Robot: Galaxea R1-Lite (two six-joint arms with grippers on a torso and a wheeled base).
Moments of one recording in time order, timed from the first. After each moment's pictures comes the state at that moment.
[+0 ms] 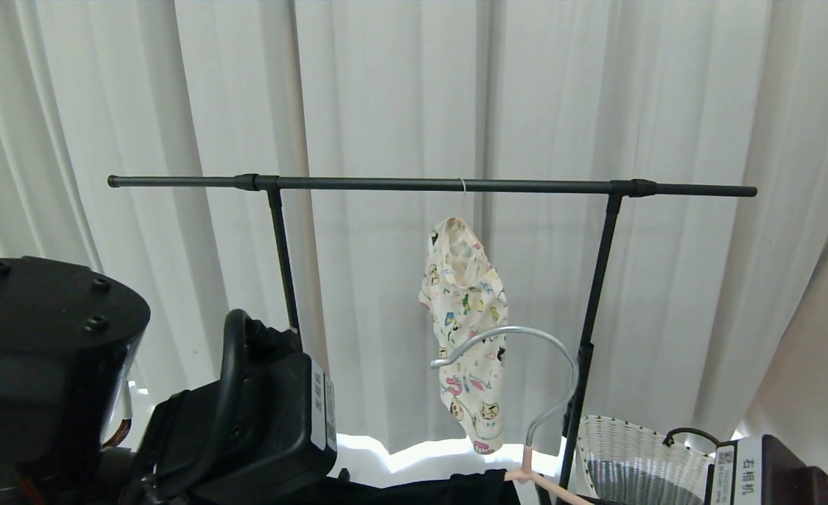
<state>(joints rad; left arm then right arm) -0.87 1.28 -0.80 0.16 -0.32 0.35 1.31 1.30 -0.37 -0.61 -0.29 0.06</state>
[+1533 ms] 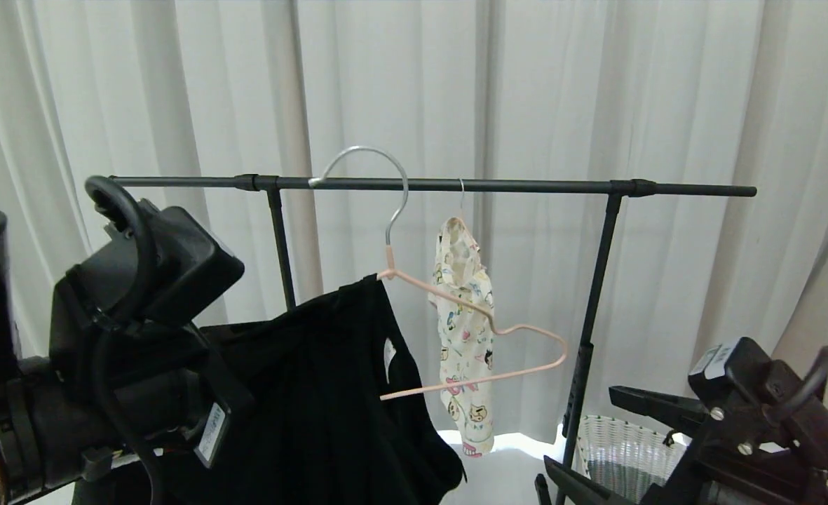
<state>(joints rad) -0.70 1.20 -0.77 -0.05 0.16 0.33 1.11 1.33 -0.42 -0.60 -0.33 0.18</state>
